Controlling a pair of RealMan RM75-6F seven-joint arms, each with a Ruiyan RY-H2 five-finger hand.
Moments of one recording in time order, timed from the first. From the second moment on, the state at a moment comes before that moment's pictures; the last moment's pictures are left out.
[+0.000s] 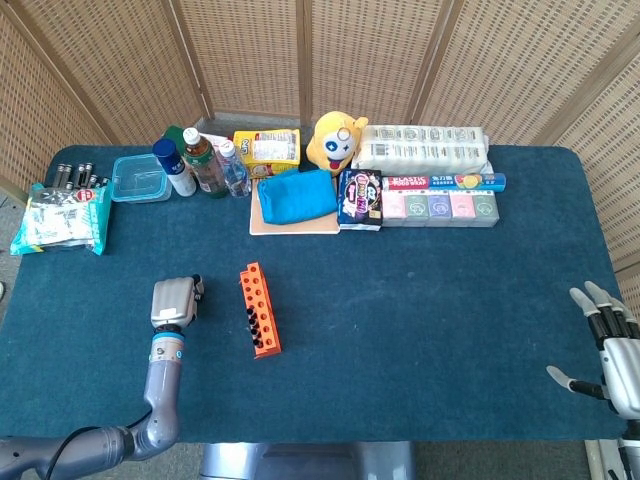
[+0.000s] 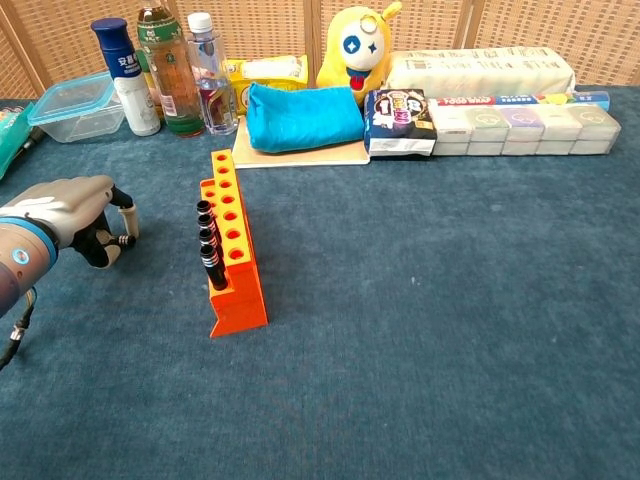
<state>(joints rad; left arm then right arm) -0.57 -1.83 -0.25 -1.36 0.76 1.24 0.75 0.03 -0.96 0.05 -1.74 -1.55 1.52 0.17</state>
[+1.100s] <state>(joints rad) -0.56 -1.78 -0.25 -1.46 0.78 1.29 0.75 0.04 -0.95 0.04 -1.74 -1.55 1.51 0.19</state>
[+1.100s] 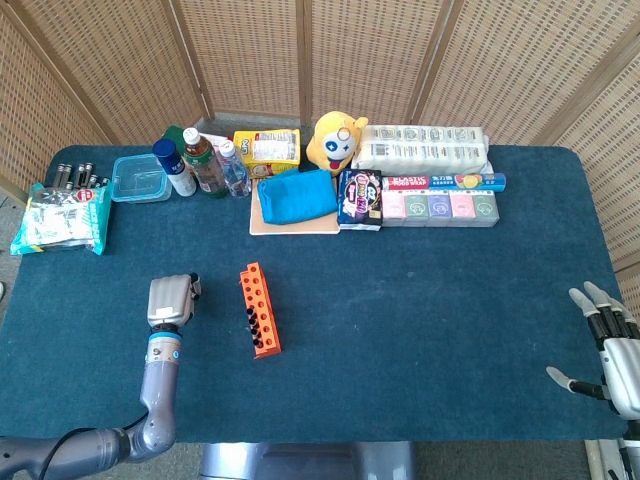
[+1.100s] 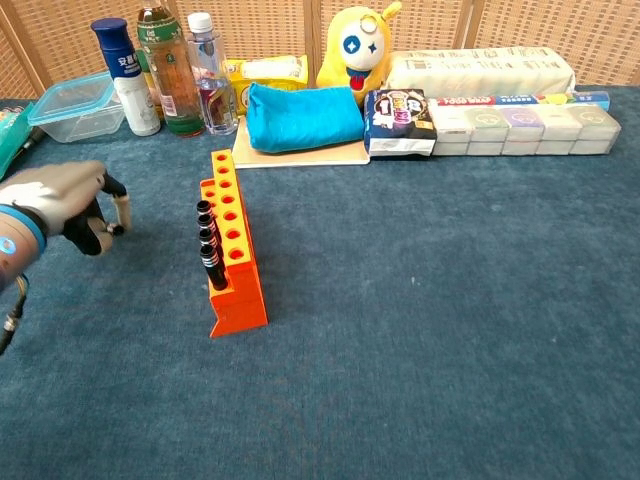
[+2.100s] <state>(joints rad) -0.46 -1.43 -0.24 -1.93 0.97 1.37 0.60 0.04 -0.96 0.03 -1.75 -1.55 1.50 0.16</state>
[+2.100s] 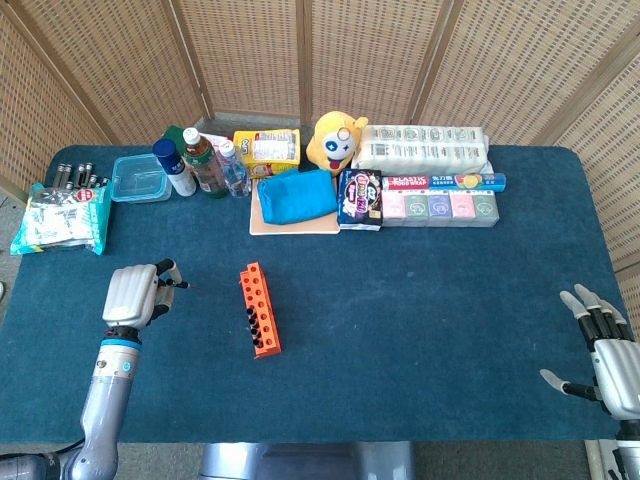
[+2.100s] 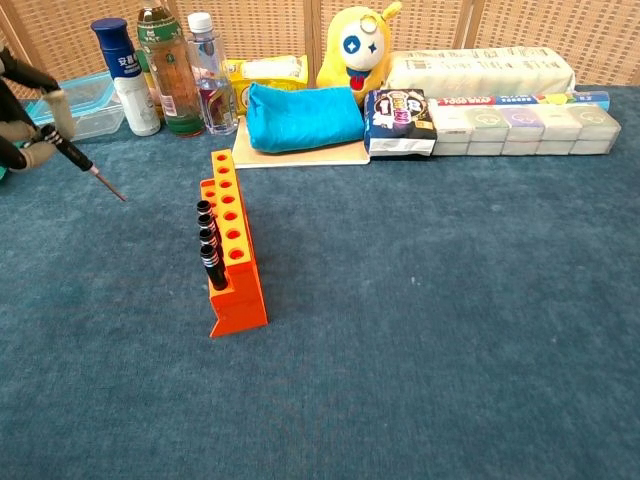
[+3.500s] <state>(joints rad) -0.70 -1.62 -0.26 -2.08 0.75 1.49 0.98 0.04 -0.94 0.04 -1.75 -1.54 1.50 0.20</state>
